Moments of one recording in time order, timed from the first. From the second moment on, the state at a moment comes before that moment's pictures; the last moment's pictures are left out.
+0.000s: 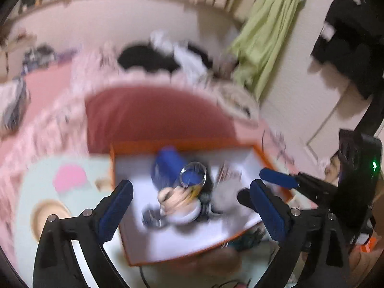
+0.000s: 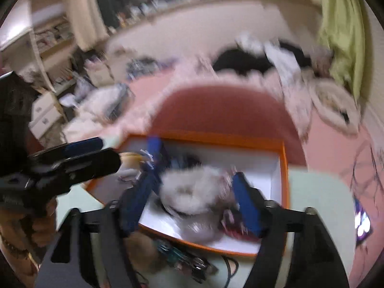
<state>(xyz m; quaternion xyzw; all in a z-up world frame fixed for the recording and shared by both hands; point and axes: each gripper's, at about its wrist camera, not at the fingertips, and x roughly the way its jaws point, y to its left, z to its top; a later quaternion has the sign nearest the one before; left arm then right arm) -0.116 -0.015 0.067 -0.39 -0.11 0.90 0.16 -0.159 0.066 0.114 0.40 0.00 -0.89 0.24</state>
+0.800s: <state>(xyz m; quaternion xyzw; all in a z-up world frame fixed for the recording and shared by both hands) -0.026 -0.001 0.076 -0.33 -0.01 0.93 0.17 -0.090 0.081 0.104 0.33 0.03 -0.91 0.26</state>
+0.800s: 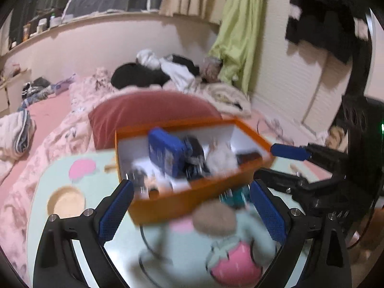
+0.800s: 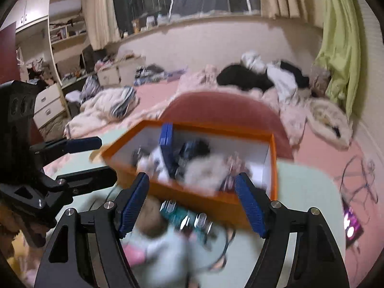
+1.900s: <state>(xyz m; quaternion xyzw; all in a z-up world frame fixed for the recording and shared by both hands) -0.028 0.020 0.013 -0.46 0.04 0.88 0.10 -0.096 0.079 0.040 0.48 0.07 -0.87 0.14</state>
